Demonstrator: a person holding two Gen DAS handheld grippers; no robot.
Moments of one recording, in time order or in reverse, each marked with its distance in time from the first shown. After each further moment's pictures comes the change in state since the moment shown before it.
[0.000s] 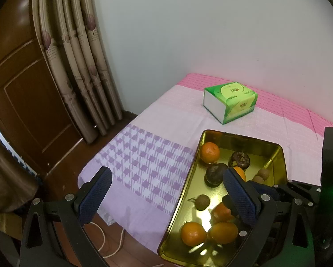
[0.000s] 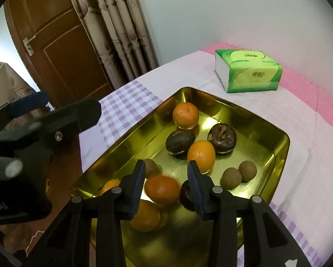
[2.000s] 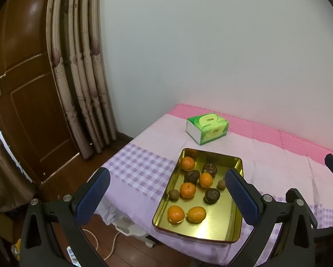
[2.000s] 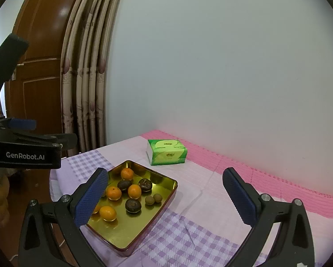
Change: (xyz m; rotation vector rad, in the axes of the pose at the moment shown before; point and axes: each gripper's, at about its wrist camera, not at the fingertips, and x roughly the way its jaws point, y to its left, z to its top) left arm -0.131 0.004 -0.018 -0.039 -0.172 -0.074; right arm -0.205 0.048 -0.070 -0.091 -0.543 -0.458
